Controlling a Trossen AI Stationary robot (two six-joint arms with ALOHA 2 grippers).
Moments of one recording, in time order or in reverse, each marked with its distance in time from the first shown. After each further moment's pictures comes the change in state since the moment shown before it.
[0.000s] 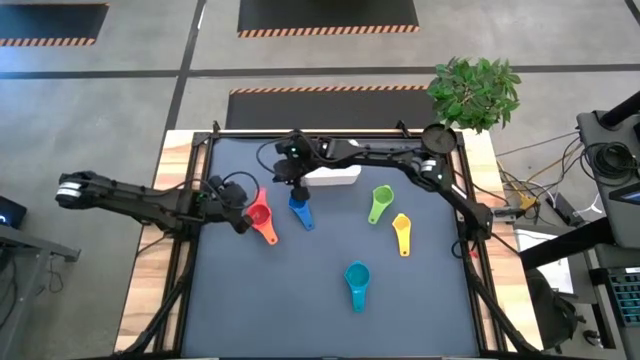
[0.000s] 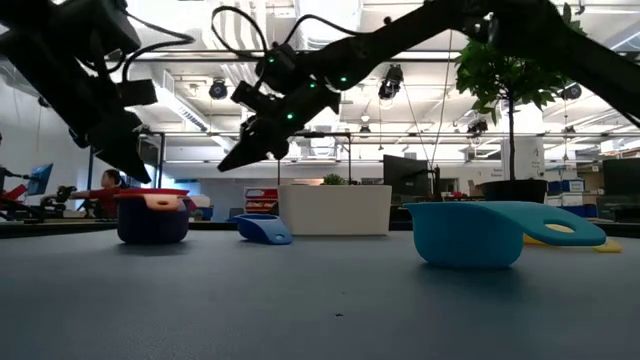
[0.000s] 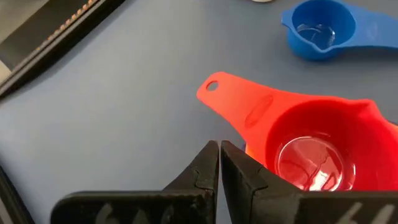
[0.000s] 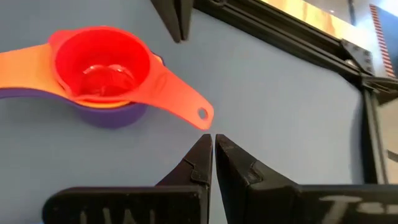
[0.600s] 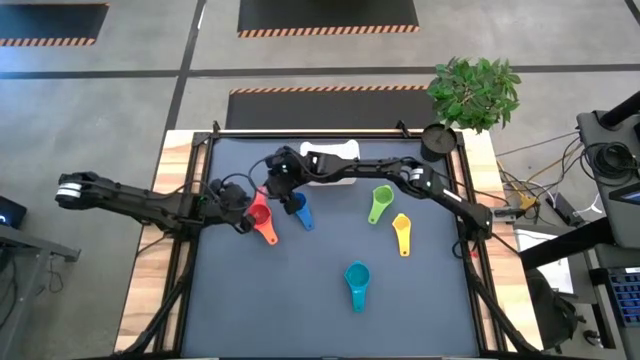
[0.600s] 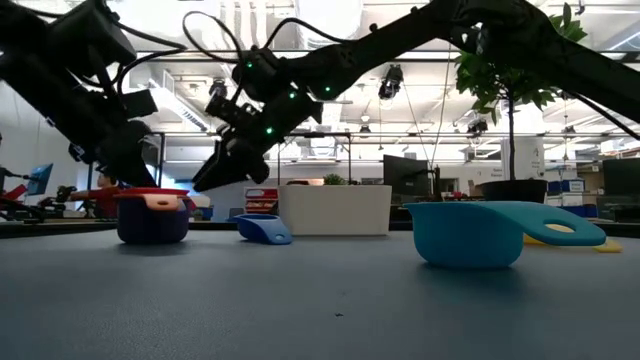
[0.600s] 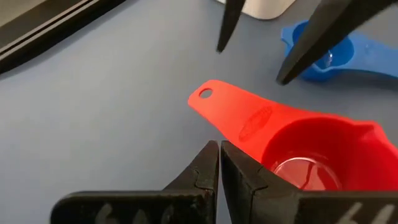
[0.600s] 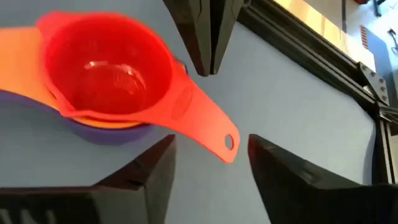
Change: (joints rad) left arm 0.001 -0.006 -0.114 0.216 -0.021 -0.043; right arm 0.068 0.103 0.078 0.041 0.107 -0.096
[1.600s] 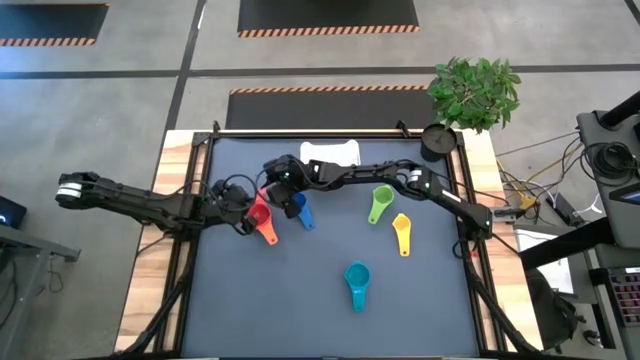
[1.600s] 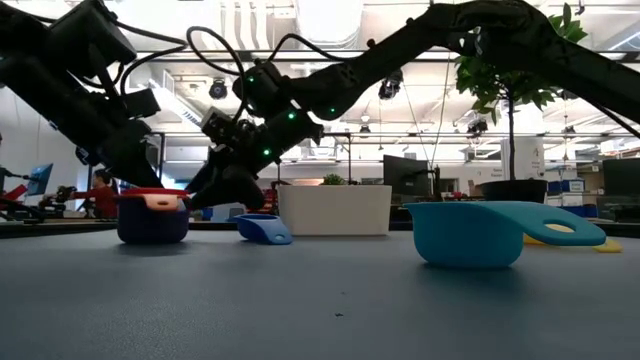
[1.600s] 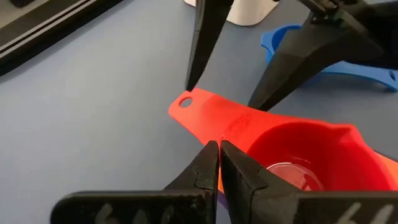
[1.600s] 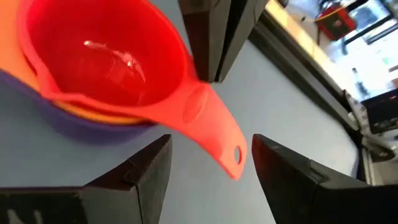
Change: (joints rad) left arm 0.000 0.009 -0.020 0.088 0.026 0.060; right arm 0.019 0.012 -0.124 0.234 0.024 -0.122
